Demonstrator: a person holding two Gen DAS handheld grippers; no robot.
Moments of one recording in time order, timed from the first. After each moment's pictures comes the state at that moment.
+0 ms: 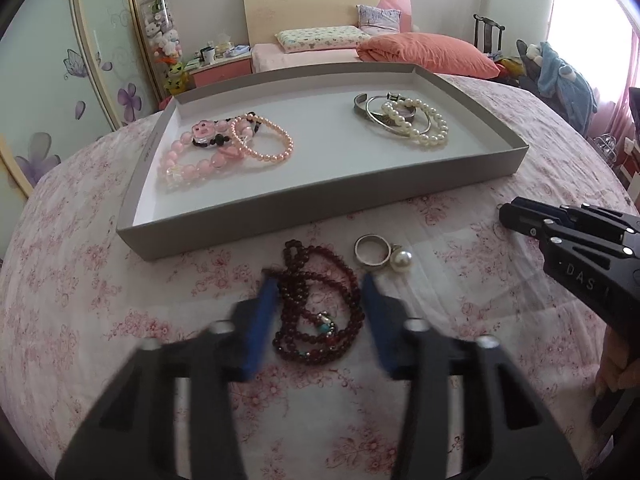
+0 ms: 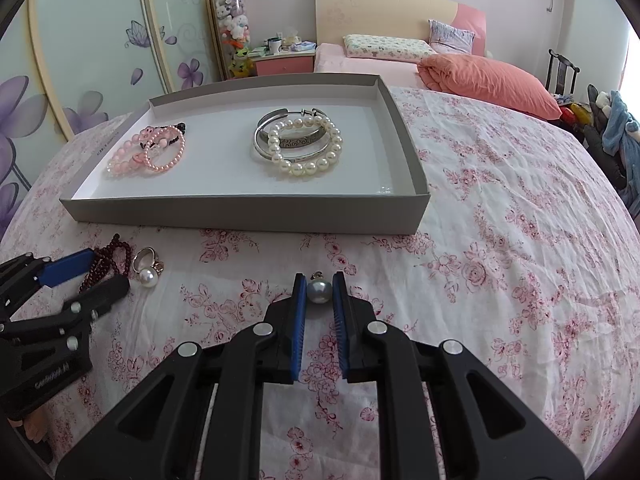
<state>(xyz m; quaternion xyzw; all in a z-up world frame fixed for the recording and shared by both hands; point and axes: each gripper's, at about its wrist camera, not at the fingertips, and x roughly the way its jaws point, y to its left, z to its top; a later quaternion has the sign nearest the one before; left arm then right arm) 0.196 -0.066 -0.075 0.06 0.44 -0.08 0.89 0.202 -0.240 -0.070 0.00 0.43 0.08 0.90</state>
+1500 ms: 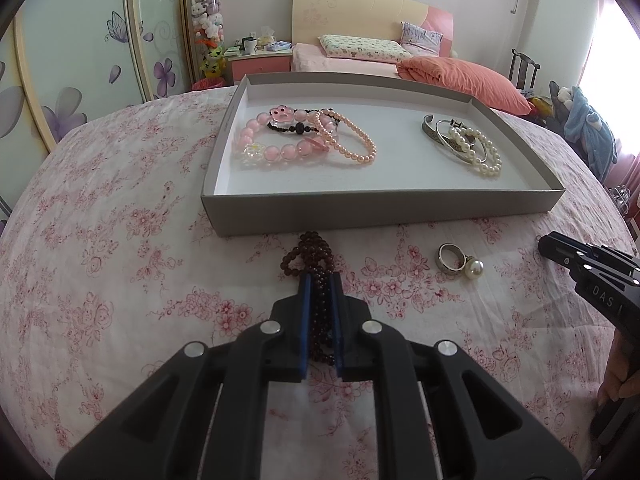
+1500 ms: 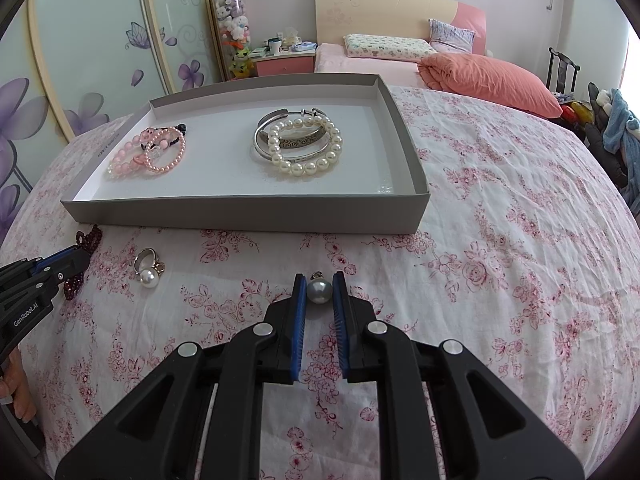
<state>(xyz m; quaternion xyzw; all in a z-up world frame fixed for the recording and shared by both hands) 0.188 -0.008 -0.073 -0.01 0.43 -0.04 0.90 0.202 -0.240 -0.070 0.00 0.43 0.08 0.90</state>
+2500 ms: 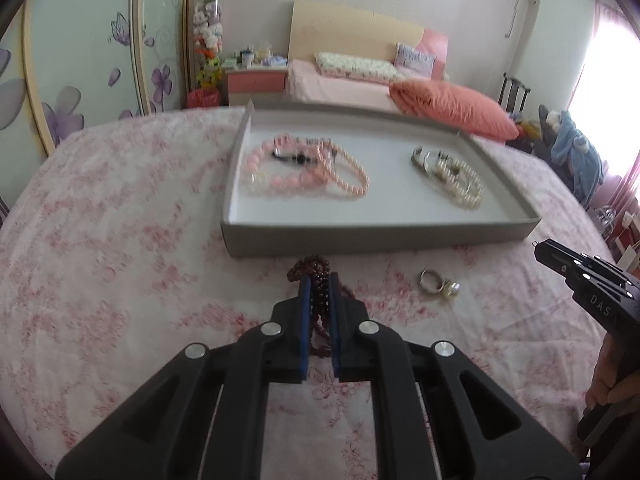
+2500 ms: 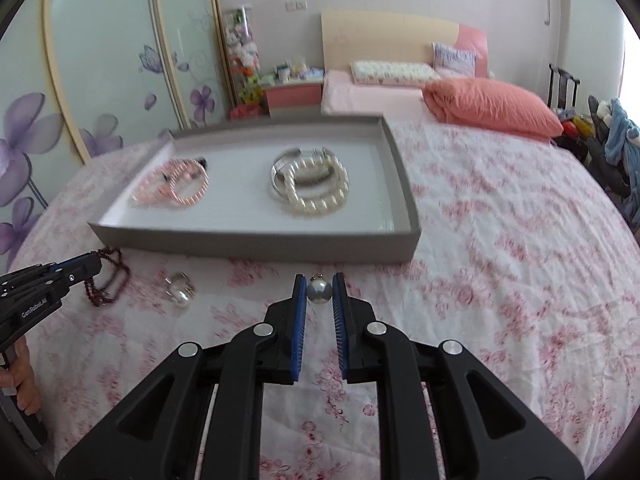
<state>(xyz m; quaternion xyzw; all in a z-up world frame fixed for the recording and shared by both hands) 0.176 0.008 -0.044 -0.05 0.40 -0.05 0.92 0.180 -0.240 -0.033 0.01 0.36 0.10 0.93</state>
